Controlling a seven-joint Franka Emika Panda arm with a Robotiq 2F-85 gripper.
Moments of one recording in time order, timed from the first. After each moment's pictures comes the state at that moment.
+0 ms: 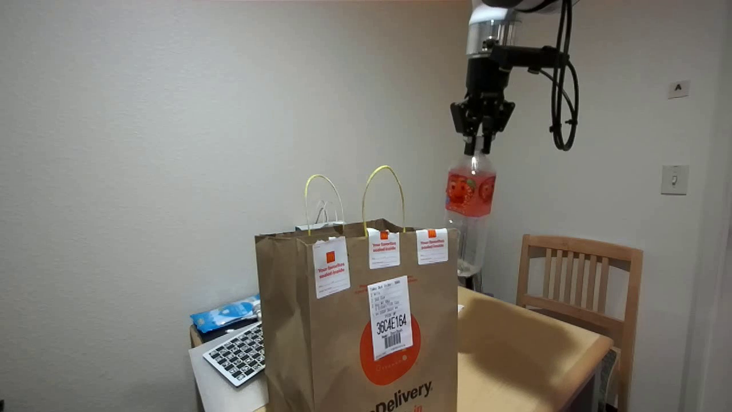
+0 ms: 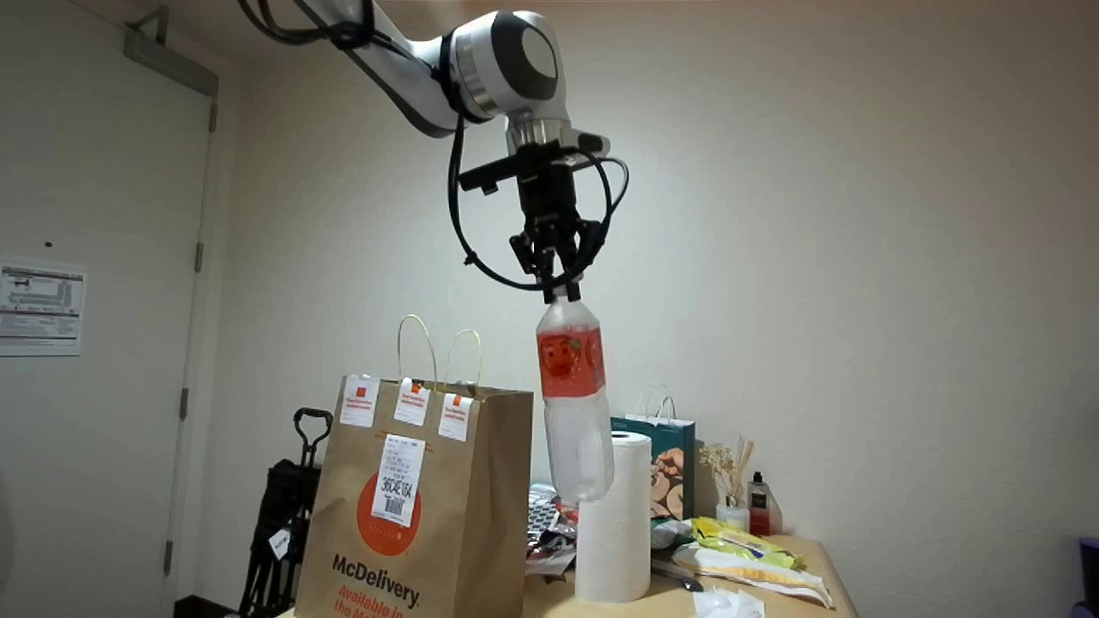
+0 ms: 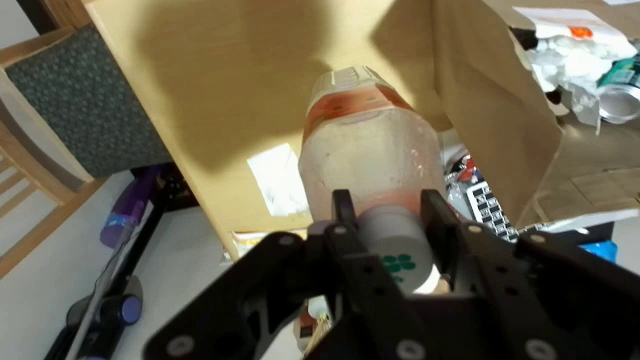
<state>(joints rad) -0.08 -0.25 -0.03 -1.89 -0.09 1.89 0.18</state>
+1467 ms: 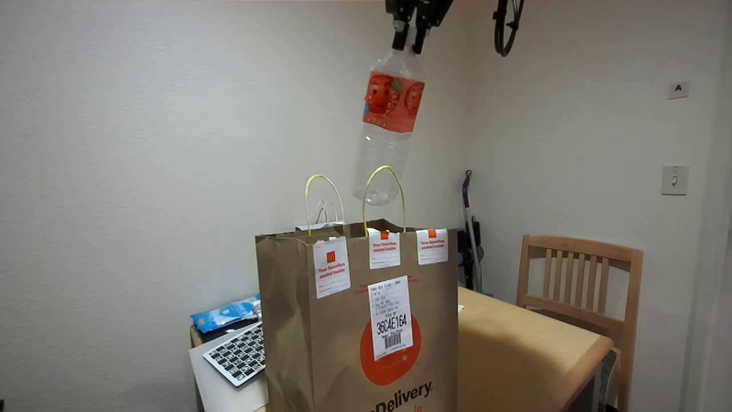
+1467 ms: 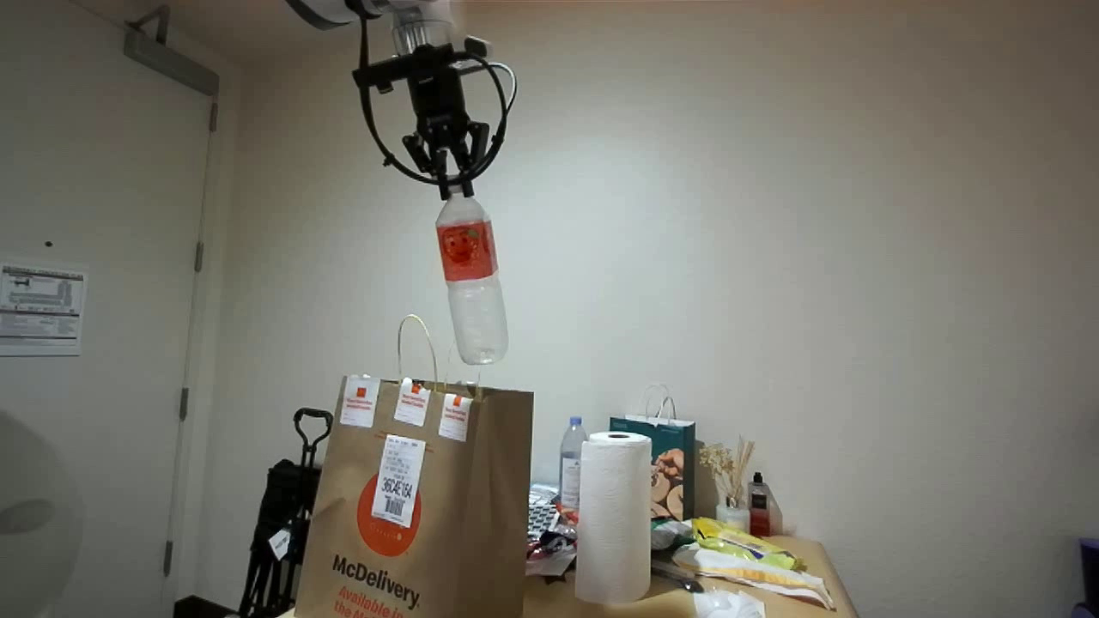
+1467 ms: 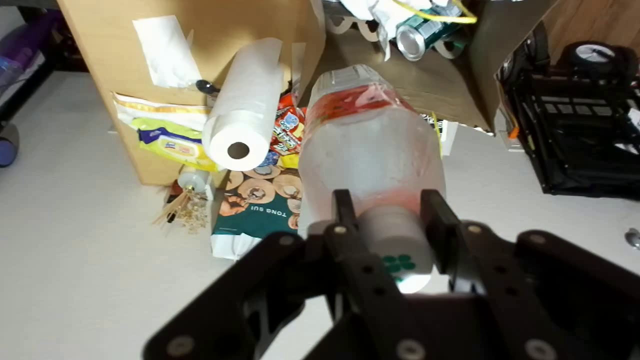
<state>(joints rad) 0.08 -0.22 0.13 -1.50 -0.09 1.72 0.18</state>
